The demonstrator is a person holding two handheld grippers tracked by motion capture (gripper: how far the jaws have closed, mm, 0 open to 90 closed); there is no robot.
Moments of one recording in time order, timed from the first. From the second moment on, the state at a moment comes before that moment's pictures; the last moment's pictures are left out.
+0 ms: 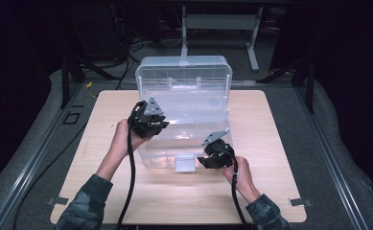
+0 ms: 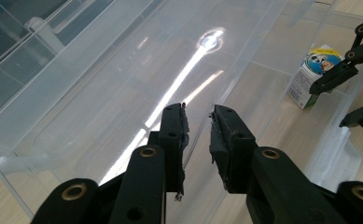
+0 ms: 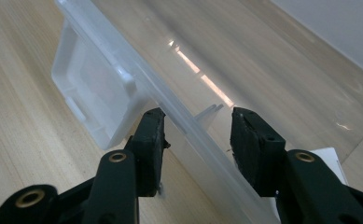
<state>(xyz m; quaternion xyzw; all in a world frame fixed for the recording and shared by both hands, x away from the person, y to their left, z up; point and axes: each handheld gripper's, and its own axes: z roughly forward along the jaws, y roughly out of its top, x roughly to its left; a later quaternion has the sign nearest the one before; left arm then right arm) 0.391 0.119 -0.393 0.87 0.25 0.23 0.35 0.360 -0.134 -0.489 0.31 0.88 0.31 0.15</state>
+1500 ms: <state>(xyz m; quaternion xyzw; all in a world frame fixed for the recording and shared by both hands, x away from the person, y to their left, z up) 0.356 0.117 -0.418 0.86 0.24 0.28 0.35 0.363 -0.136 -0.489 0.32 0.88 0.32 0.12</state>
